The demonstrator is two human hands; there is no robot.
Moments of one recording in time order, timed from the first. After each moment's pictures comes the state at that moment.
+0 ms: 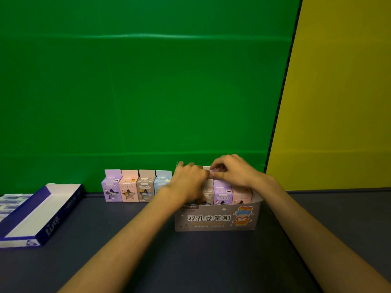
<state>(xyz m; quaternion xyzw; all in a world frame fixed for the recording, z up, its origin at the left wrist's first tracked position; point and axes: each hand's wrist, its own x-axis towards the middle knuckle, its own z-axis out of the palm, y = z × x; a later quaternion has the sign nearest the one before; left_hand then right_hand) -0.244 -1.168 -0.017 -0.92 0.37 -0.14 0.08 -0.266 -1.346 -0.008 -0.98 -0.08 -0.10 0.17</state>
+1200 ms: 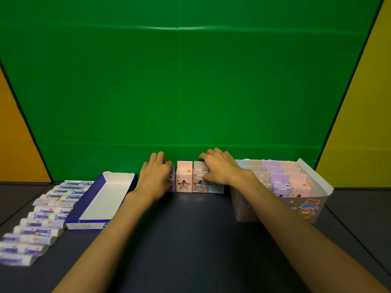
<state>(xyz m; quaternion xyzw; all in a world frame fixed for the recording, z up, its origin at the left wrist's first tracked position) -0.172 -0.929 -0.054 -0.95 0.23 -0.19 -0.02 -0.210 -1.139 -0.018 -0.99 -0.07 -0.10 -0.05</state>
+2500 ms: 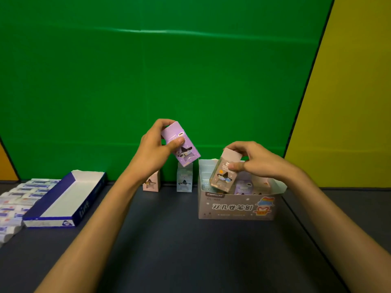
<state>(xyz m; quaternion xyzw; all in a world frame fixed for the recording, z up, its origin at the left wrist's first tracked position) -0.245 -1.023 0.033 -0.77 0.29 -0.19 -0.53 -0.309 -1.300 0.035 -0.94 -0.07 -0.08 0.32</state>
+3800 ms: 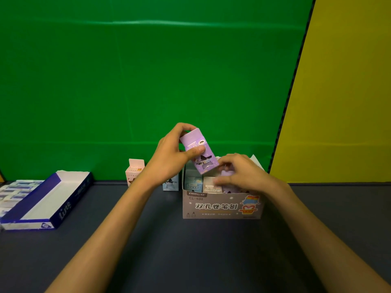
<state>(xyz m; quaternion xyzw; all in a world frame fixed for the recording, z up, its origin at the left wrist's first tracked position) -0.266 -1.101 0.024 -0.77 0.35 -0.14 -0.52 -0.307 -1.326 -0.013 -0.96 -0.12 -0.11 0.25</state>
